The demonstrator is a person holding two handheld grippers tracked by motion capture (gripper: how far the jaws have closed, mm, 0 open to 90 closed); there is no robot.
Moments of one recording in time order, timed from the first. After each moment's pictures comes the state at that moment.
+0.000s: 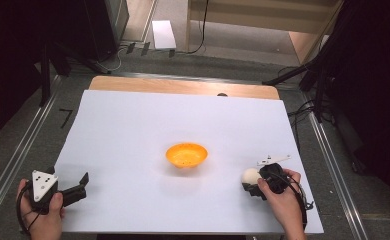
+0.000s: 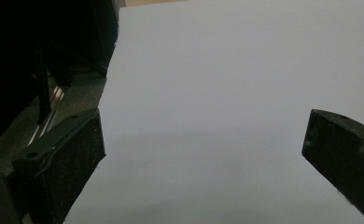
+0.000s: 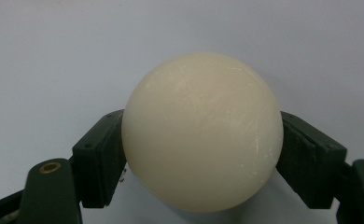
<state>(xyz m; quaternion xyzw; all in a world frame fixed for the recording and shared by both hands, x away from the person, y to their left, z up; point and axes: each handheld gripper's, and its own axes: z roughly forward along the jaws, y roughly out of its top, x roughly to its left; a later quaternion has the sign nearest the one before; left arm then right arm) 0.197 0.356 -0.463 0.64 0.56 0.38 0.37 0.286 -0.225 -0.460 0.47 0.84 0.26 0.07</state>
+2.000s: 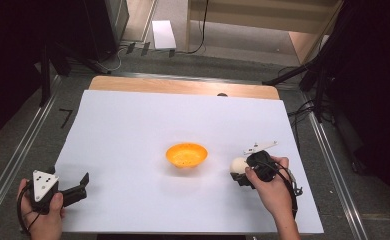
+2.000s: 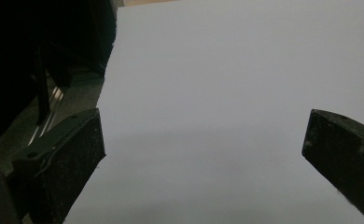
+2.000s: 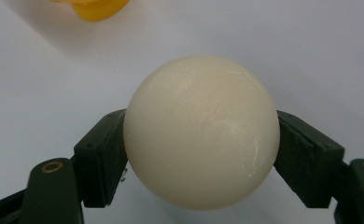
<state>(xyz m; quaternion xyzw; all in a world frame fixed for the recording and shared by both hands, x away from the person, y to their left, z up) 0.197 0.356 -0.463 0.64 0.55 0.38 0.37 0.304 -0.185 -0.423 0.42 0.86 0.27 0.09</state>
